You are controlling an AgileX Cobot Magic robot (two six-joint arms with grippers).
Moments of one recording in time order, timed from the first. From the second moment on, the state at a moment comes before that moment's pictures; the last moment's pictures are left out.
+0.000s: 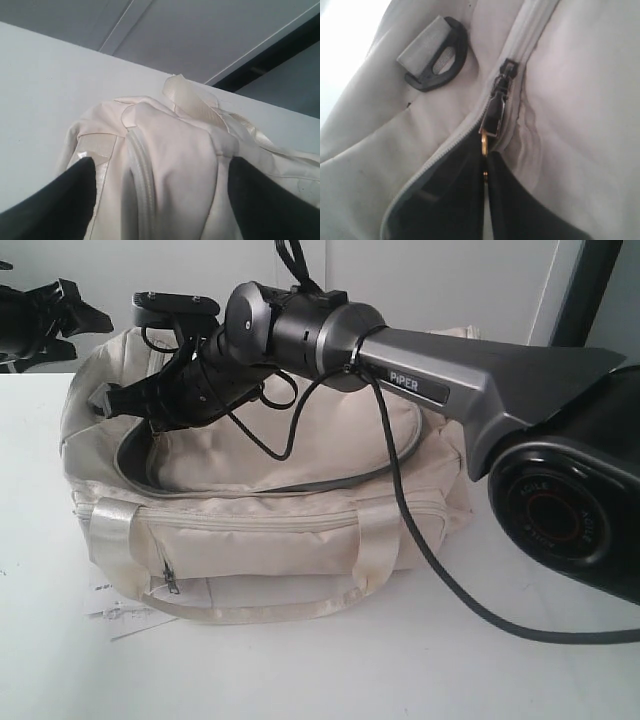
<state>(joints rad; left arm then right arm) 0.26 1.94 -1.50 -1.25 0.67 0.84 0.58 2.30 -2.06 0.42 0.62 -0.12</state>
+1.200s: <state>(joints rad) 0.23 2.07 -1.59 -1.30 0.75 0.89 0.58 2.26 -2.06 0.43 0.72 -0.19</state>
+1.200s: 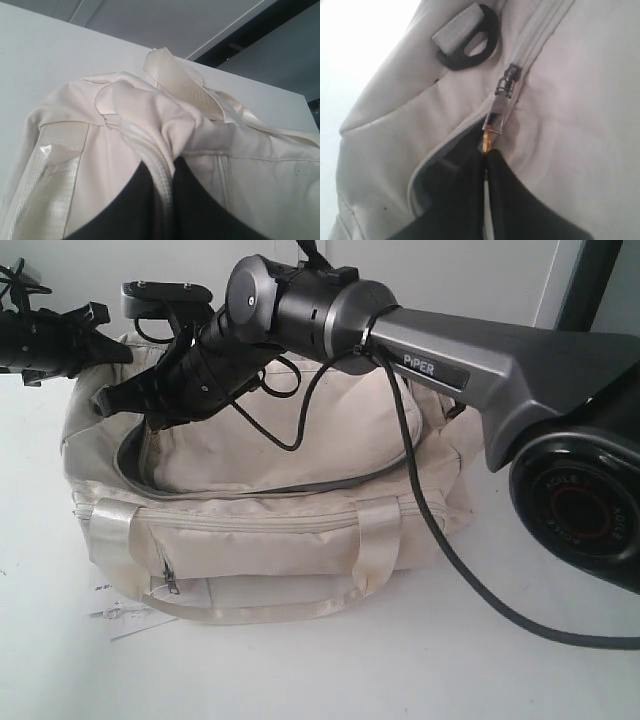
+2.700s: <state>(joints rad) 0.23 2.07 -1.59 -1.30 0.76 0.89 0.60 2.24 -2.06 0.43 0.93 -0.30</state>
